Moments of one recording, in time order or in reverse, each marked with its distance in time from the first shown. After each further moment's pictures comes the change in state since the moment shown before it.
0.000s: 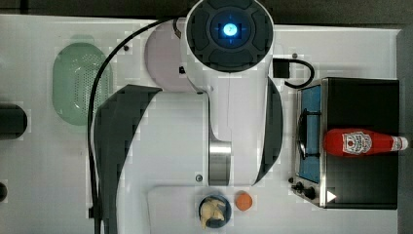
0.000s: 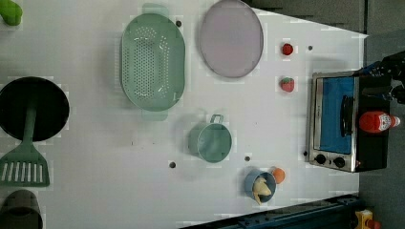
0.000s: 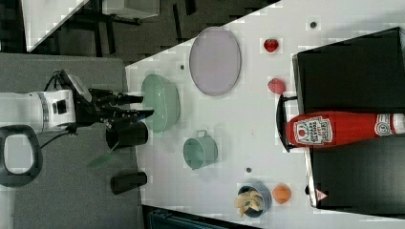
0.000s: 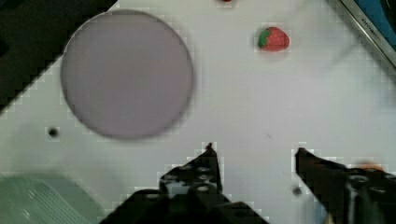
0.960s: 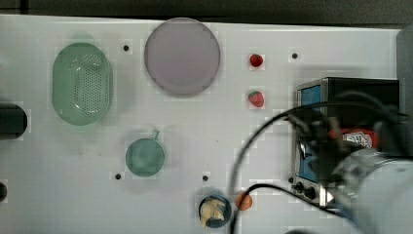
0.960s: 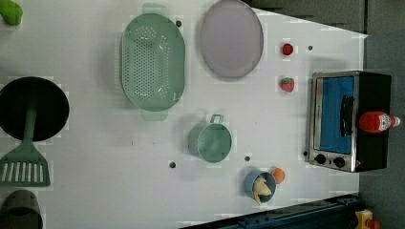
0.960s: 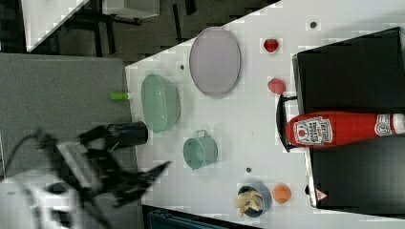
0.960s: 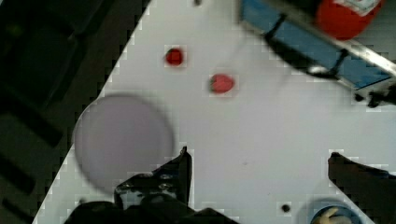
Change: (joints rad) arm -0.078 -0.359 -0.255 -0.223 0.001 0.065 0.007
